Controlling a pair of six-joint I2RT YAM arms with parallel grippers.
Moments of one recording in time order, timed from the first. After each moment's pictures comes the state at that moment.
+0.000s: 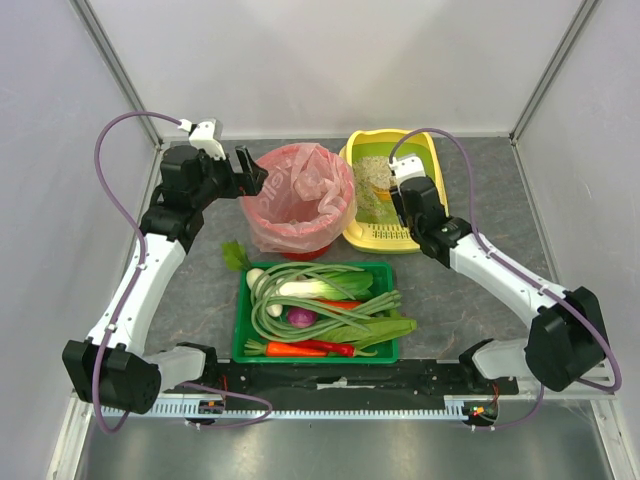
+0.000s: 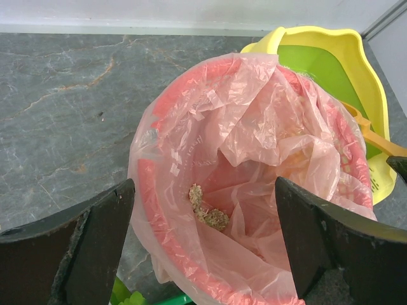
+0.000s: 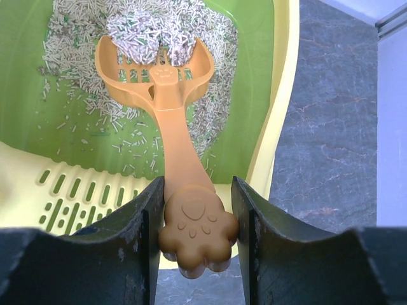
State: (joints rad) left arm -0.18 1.19 1.17 -0.29 0.19 -0.25; right arm 0.51 1.33 0.96 -0.18 0.48 -0.08
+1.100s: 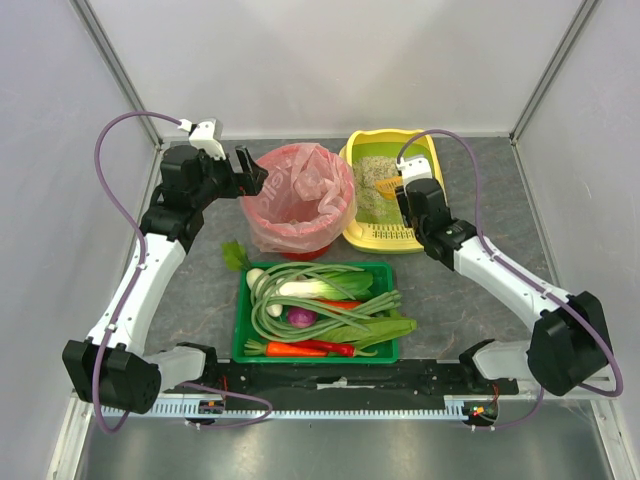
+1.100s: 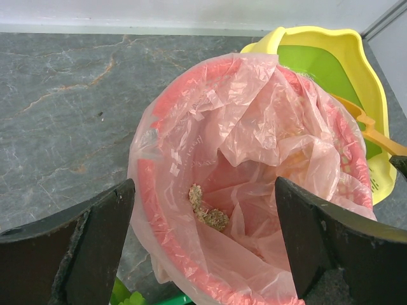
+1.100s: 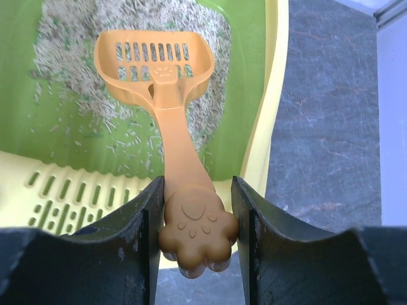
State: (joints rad) left arm -0.18 1.19 1.17 -0.29 0.19 -0.25; right arm 0.49 1.32 0.93 -0.13 0.48 -0.06
